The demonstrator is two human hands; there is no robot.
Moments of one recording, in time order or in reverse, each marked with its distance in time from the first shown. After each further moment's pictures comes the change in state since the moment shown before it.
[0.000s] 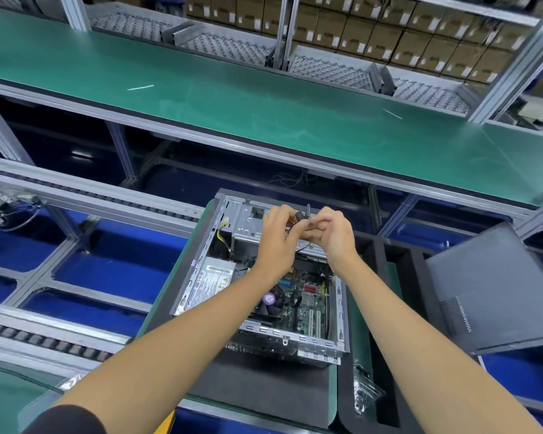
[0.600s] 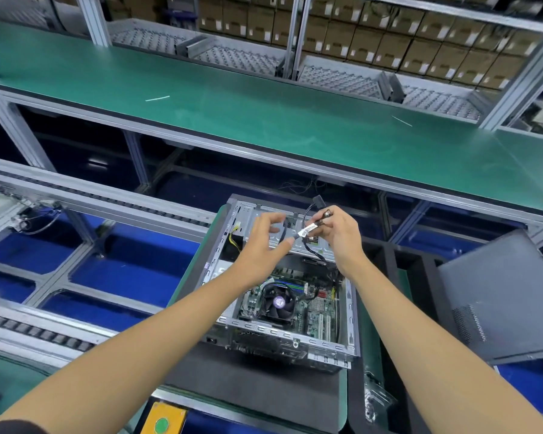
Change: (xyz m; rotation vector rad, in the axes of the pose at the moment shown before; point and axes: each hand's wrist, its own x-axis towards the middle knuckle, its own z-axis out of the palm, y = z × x) left_hand -0.015 -0.025 -0.062 -0.062 -0.251 -0.086; right_hand 0.006 0.005 0.005 0.017 -0.100 -0.212
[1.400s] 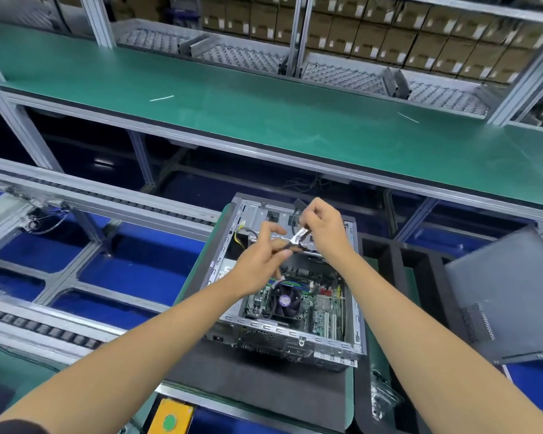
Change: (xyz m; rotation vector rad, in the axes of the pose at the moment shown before) left_hand -0.012 -0.016 -0.009 0.044 -0.146 0.020; right_hand 0.008 0.002 0.032 -0.430 -0.045 -0.130
